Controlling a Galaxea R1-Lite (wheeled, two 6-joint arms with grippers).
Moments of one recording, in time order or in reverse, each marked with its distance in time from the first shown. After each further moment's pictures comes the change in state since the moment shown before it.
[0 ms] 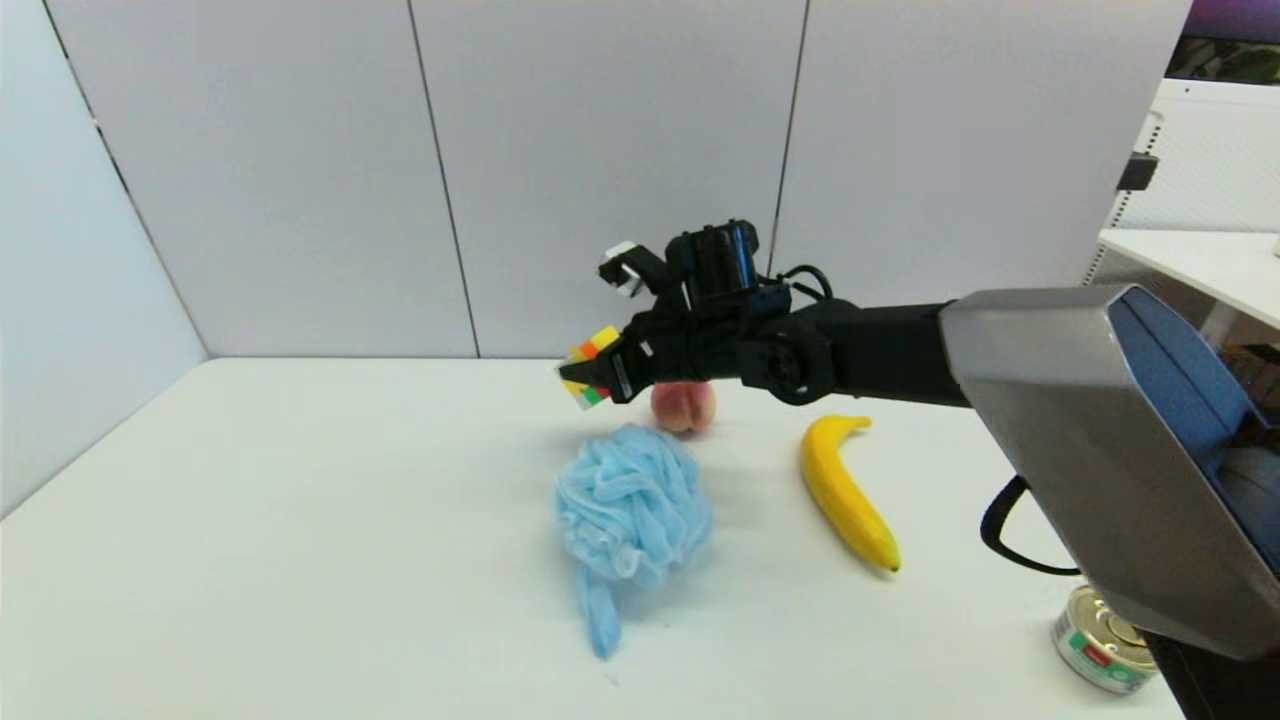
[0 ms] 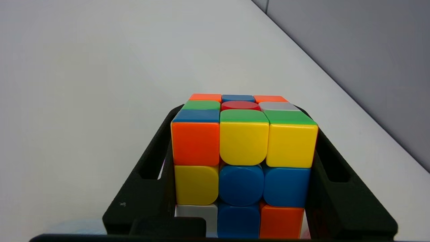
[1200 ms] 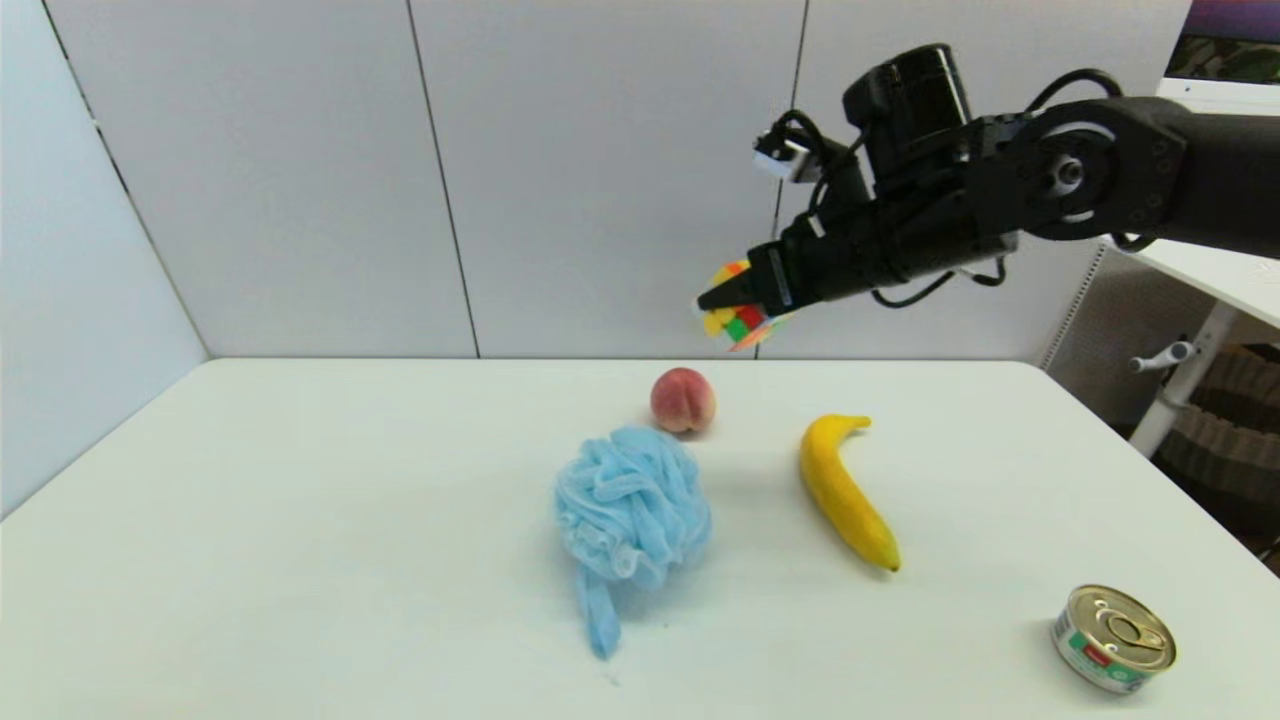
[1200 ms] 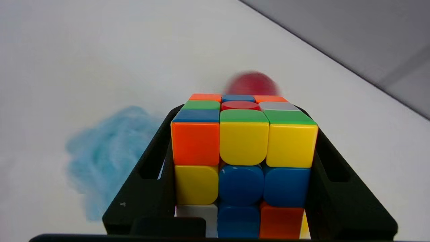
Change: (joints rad) left arm 0.000 0.000 0.000 0.000 0.000 0.000; right arm -0.149 -0.351 0.011 0.531 -0.068 0.086
